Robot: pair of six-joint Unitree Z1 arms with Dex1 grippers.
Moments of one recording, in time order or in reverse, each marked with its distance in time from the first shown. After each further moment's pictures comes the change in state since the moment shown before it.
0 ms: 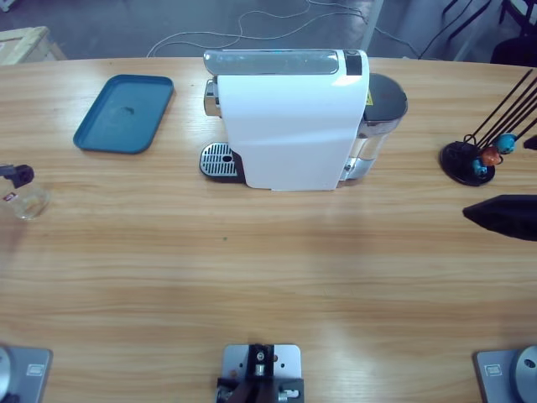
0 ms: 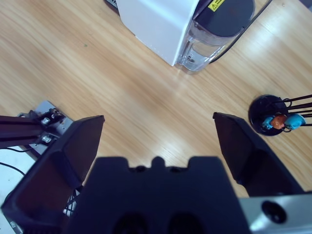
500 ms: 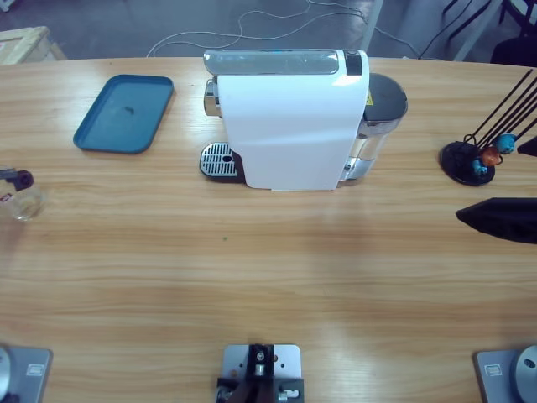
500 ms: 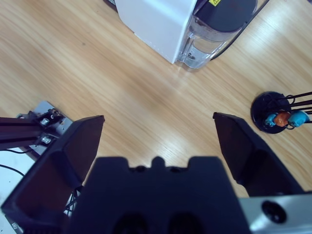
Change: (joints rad) arm 0 0.067 0.073 -0.011 -0.003 -0.026 0.000; arm 1 0.000 0.002 0.018 -0.011 0.000 0.020
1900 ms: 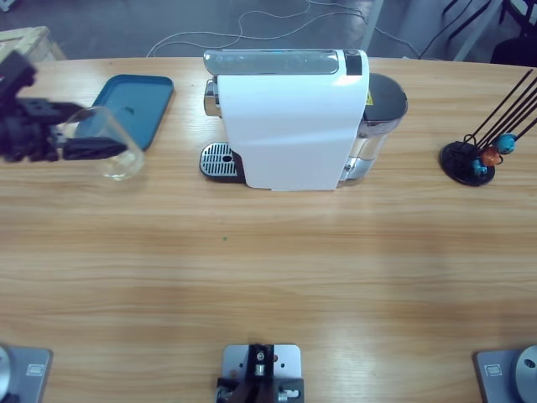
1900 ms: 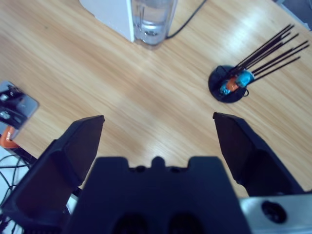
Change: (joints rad) arm 0 0.014 -0.066 -0.282 0.066 -0.976 0.893; arm 1 0.000 -0.300 0.073 0.212 -0.110 0.001
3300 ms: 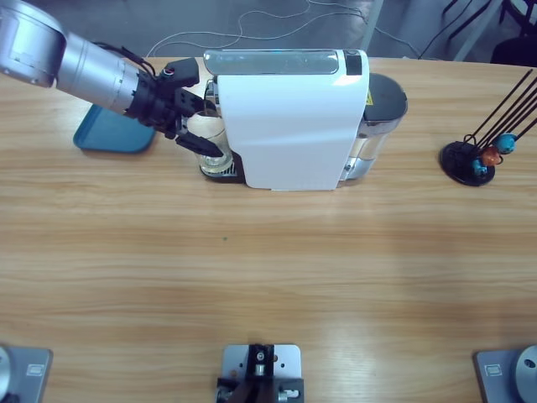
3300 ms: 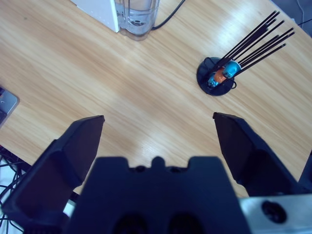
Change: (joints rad) arm 0 -0.128 0.536 -0.546 0.292 -0.194 0.370; arm 1 0.000 -0.018 0.007 0.039 -0.042 0.005
